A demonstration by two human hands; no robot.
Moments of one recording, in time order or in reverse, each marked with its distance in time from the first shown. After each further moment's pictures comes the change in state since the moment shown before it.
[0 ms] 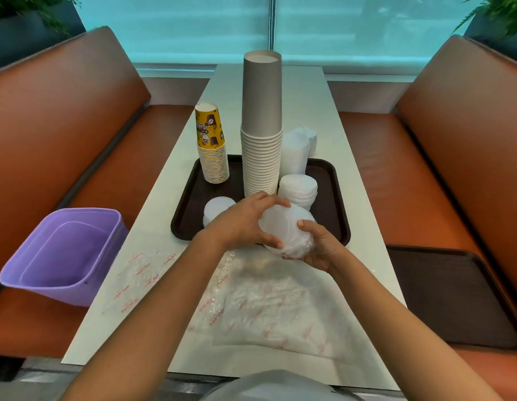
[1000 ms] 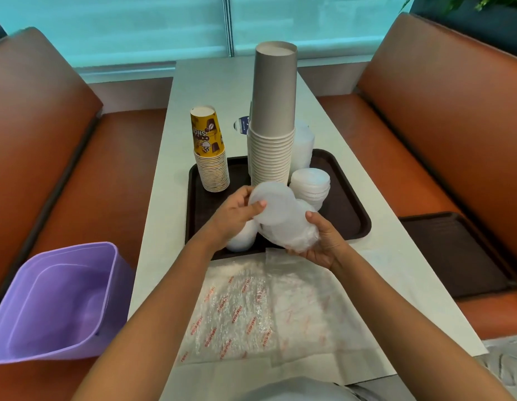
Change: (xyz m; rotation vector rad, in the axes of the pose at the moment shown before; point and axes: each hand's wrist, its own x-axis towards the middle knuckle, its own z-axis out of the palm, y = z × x) left_hand 0.006 -0.076 -0.042 -0.979 -0.021 -0.047; right_hand 0.045 0.029 0.050 0.264 0.144 -0.150
